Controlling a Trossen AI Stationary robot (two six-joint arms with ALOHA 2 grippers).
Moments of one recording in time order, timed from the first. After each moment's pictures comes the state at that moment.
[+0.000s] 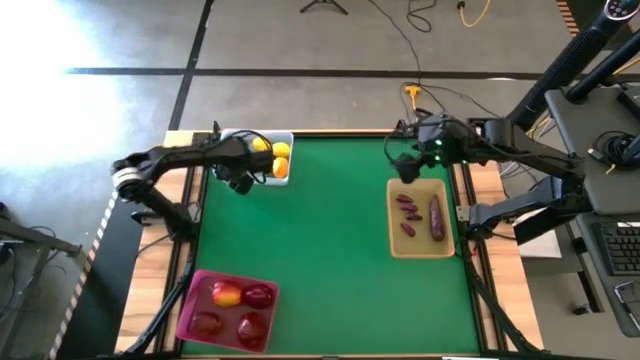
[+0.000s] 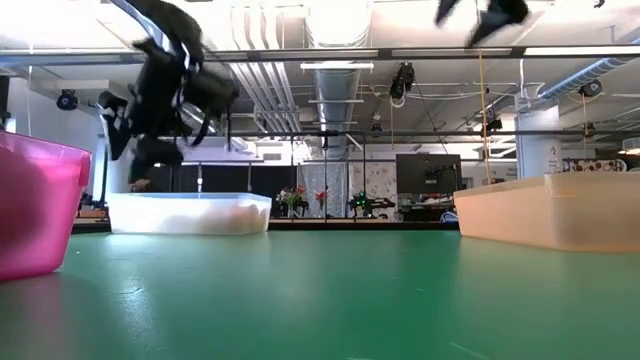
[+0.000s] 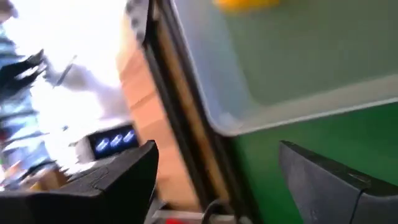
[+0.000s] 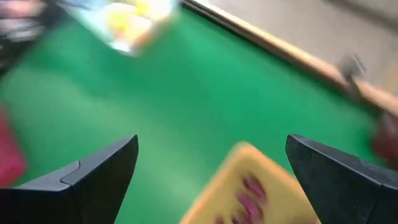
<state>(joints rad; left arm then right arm) 0.50 1.55 1.02 -1.38 -0.62 -0.70 -0.23 1.24 1.58 -1.23 0.24 0.59</state>
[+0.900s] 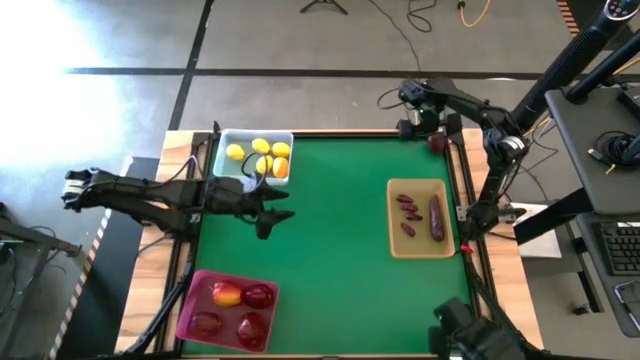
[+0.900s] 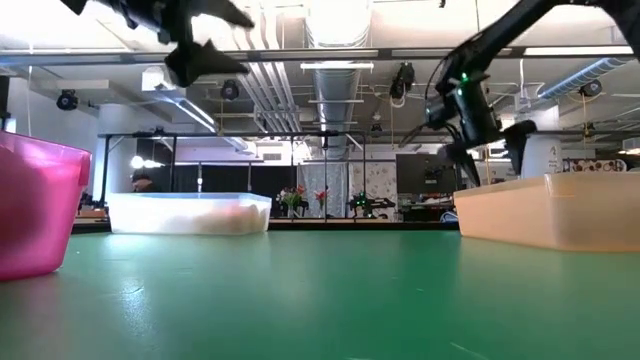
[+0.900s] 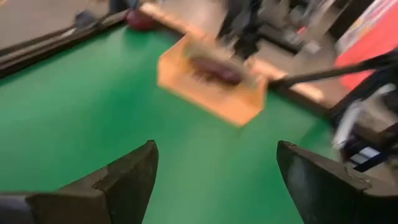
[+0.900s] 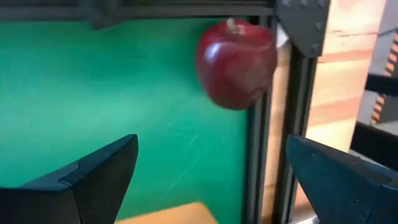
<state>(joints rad) -0.06 1.01 0.73 -0.11 -0.20 -0.48 -1.01 1.83 1.52 -1.35 0.23 0.60</state>
